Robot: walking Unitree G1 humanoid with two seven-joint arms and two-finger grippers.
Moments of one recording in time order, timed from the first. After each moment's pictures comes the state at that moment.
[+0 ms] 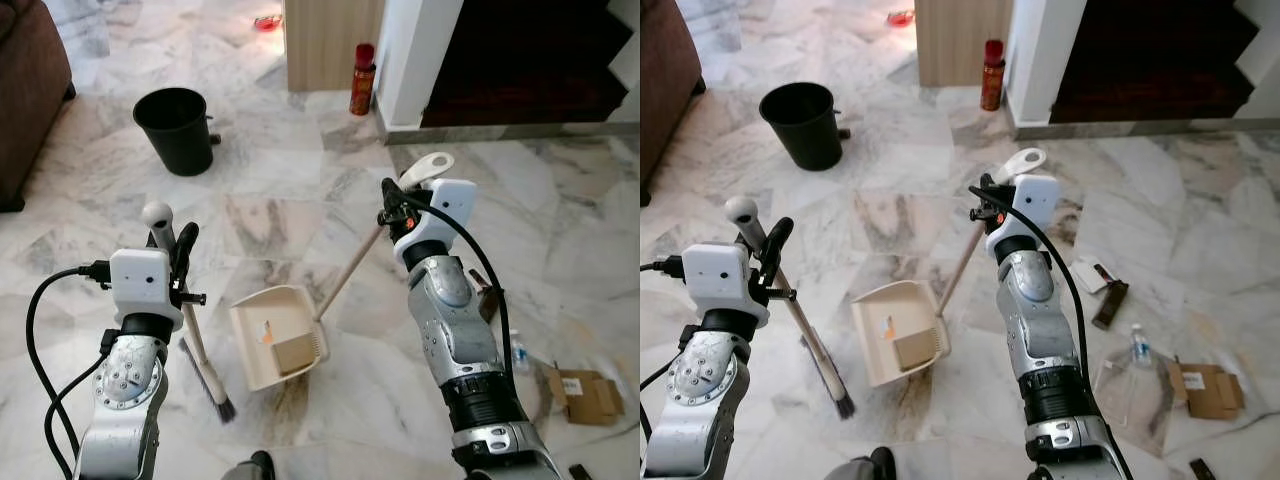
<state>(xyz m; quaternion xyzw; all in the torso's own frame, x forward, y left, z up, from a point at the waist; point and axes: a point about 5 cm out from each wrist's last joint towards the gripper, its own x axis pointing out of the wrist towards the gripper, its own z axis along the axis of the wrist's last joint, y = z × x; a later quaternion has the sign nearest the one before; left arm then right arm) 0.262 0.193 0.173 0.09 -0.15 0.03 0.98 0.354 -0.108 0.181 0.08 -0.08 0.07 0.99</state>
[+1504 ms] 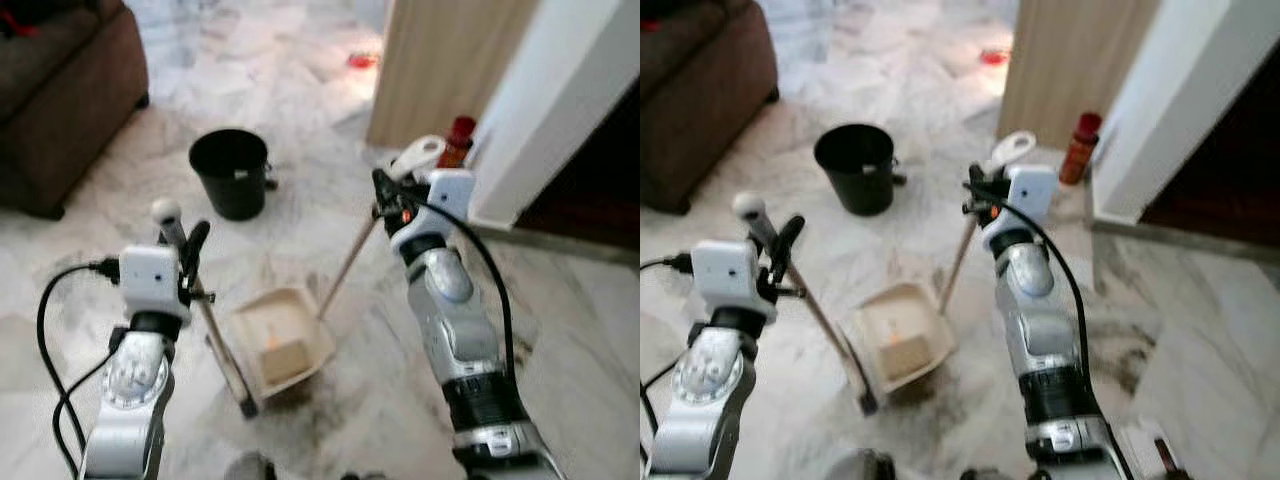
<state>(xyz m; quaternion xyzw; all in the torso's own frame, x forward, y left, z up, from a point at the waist) 0.263 0.187 0.175 0.09 -0.15 0.01 0.99 0.350 -0.097 0.192 0.07 -0.10 0.12 0.99</state>
